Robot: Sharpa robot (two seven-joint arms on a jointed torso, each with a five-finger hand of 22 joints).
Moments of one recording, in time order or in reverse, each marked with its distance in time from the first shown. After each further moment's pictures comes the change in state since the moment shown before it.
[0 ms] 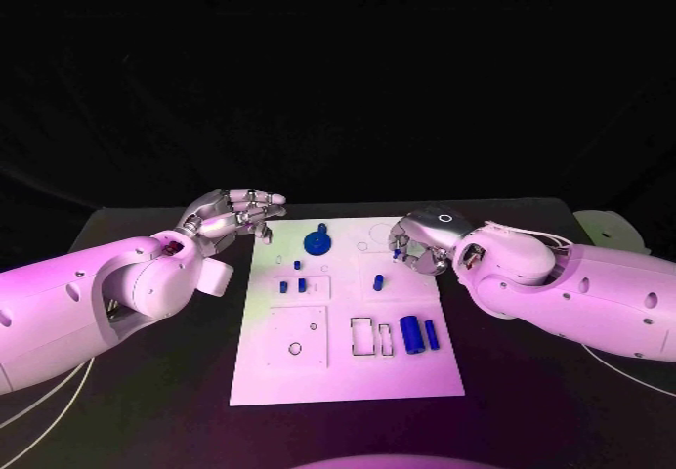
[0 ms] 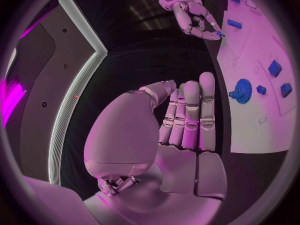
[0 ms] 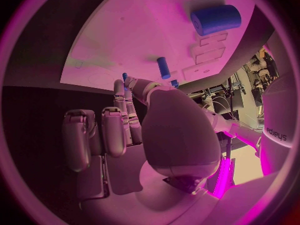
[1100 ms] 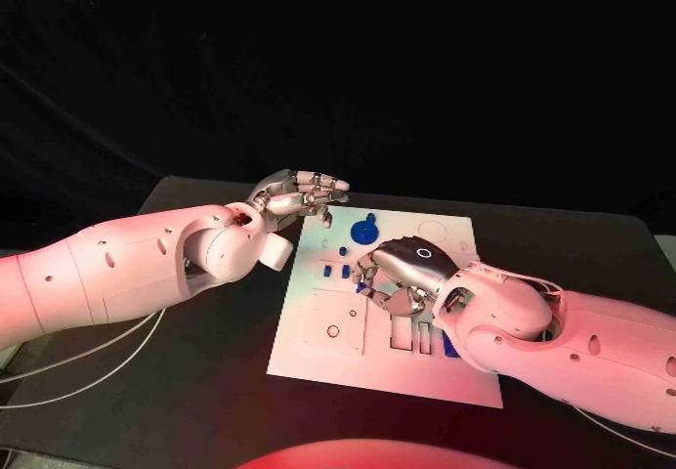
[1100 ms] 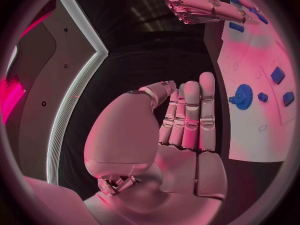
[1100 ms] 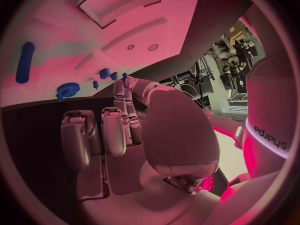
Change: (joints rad) left arm 0.000 0.039 -0.003 -0.023 0.000 0.011 -0.004; left_hand -0.005 0.005 0.000 0.000 0.000 -0.003 0.003 0.000 0.000 0.000 0.000 0.005 0.001 -0.007 0.000 0.000 -0.002 0.000 0.000 0.000 -0.003 -0.001; right arm -0.078 0.178 -0.007 0.122 0.032 -0.046 0.045; right_hand -0.004 0.004 0.003 -0.003 0.000 0.000 0.000 -0.005 0.000 0.000 0.000 0.000 -0.002 0.000 0.000 0.000 0.000 -0.016 0.000 0.000 0.011 0.001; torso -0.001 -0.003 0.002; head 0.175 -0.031
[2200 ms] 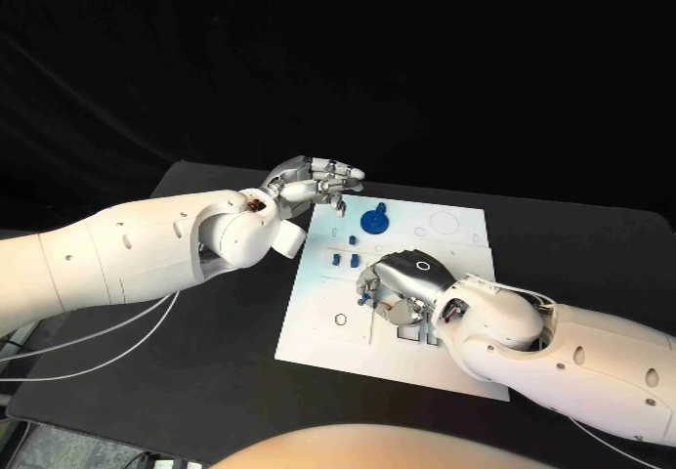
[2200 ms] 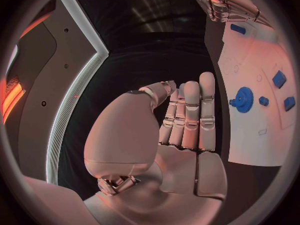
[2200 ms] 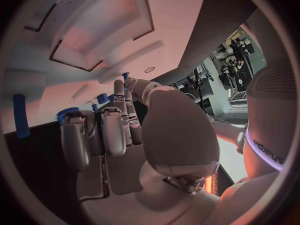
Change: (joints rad) left arm 0.000 0.007 0.000 0.002 0.000 0.000 0.001; left_hand 0.000 0.000 0.000 0.000 0.000 0.000 0.000 0.006 0.001 0.000 0.000 0.006 0.002 0.000 0.000 0.004 -0.001 0.000 0.000 0.000 0.000 -0.001; right arm -0.068 0.041 -0.009 -0.060 -0.017 0.019 0.005; right_hand 0.000 0.000 0.000 0.000 0.000 -0.003 0.000 0.002 0.001 0.000 0.000 -0.004 0.000 0.000 0.000 0.000 0.000 0.000 0.000 0.000 0.000 0.000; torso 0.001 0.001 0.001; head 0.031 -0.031
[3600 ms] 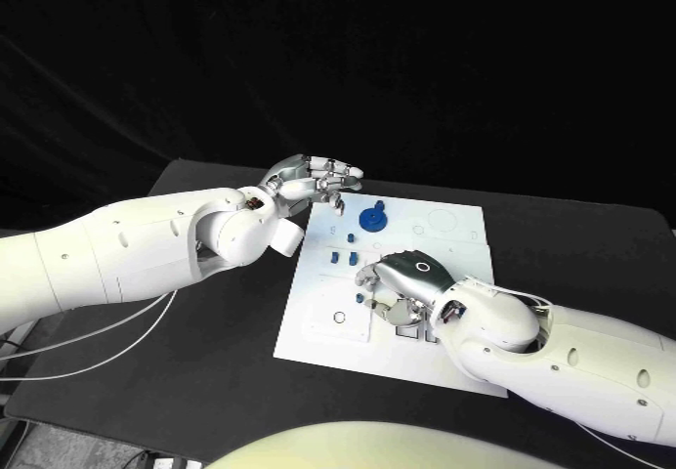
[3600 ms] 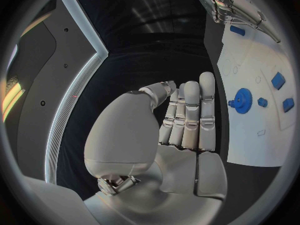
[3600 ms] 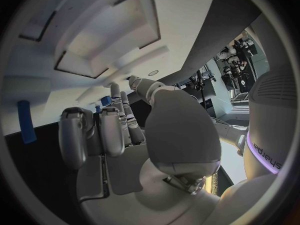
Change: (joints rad) left arm 0.001 -0.001 0.000 0.001 0.000 0.007 -0.013; left_hand -0.004 0.004 0.000 0.000 0.000 0.000 0.000 0.000 0.001 -0.007 0.000 0.004 0.001 0.000 0.000 0.000 -0.001 0.000 0.000 0.000 -0.004 -0.001; right arm -0.016 -0.005 -0.007 -0.008 -0.023 -0.036 -0.021; right_hand -0.074 -0.050 -0.013 -0.004 -0.032 -0.125 0.050 -0.085 -0.040 -0.101 0.046 -0.059 -0.027 0.000 0.025 -0.008 -0.027 0.000 -0.002 0.020 -0.078 0.000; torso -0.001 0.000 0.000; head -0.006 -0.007
